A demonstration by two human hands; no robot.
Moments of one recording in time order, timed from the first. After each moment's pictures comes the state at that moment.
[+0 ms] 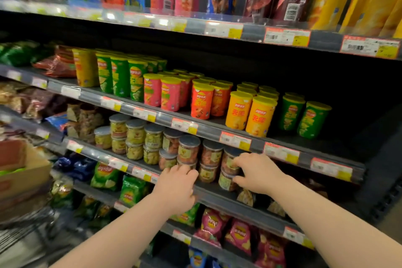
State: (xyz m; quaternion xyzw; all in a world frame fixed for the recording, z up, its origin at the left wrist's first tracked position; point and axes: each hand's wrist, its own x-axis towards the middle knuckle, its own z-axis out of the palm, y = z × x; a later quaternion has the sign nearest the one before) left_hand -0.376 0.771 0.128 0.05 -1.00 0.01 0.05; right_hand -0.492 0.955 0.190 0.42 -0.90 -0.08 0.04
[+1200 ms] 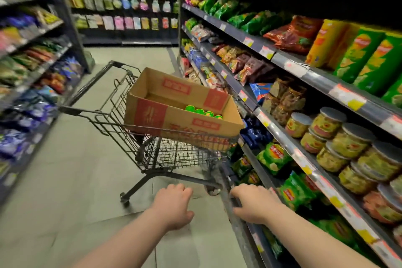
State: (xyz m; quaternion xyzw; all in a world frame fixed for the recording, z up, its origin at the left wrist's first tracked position) left_hand -0.057 0.559 0.009 0.52 -0.84 -0.11 -0.12; right_hand -0.267 0.589 0.053 0.72 -0.65 -0.17 -0.16
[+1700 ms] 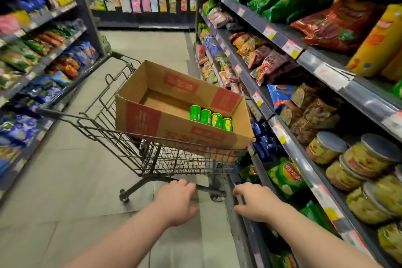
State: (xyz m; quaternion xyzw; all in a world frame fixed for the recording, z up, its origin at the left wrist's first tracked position) left_hand -0.125 0.431 0.002 0.55 -0.81 -0.13 -0.13; right_hand -0.341 0.435 0.020 0.73 -0.63 -0.15 -0.23
